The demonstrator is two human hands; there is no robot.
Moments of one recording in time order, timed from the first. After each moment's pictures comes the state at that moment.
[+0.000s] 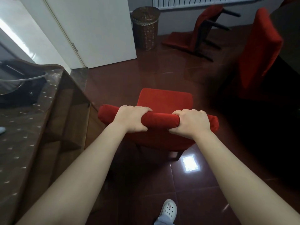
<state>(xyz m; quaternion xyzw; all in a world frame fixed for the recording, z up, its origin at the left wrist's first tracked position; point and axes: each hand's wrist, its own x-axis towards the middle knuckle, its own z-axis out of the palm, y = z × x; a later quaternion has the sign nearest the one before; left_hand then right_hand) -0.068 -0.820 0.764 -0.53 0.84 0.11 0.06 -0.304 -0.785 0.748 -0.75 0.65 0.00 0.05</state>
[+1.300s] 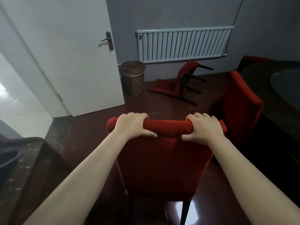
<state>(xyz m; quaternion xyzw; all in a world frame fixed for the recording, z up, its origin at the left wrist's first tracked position) -0.085 -1.087 0.854 -0.51 0.86 0.00 -0.06 -0.354 -1.025 0.851 -0.73 0.68 -0.03 -0.07</state>
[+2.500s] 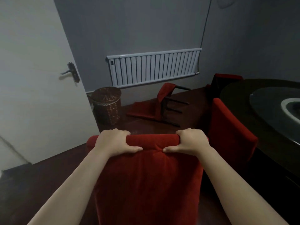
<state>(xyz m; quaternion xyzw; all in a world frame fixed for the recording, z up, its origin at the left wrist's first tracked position) -0.156 -1.369 0.881 -0.46 0.88 0.02 -0.09 -0.435 -1.275 0.882 -0.69 0.72 -0.05 -0.05</state>
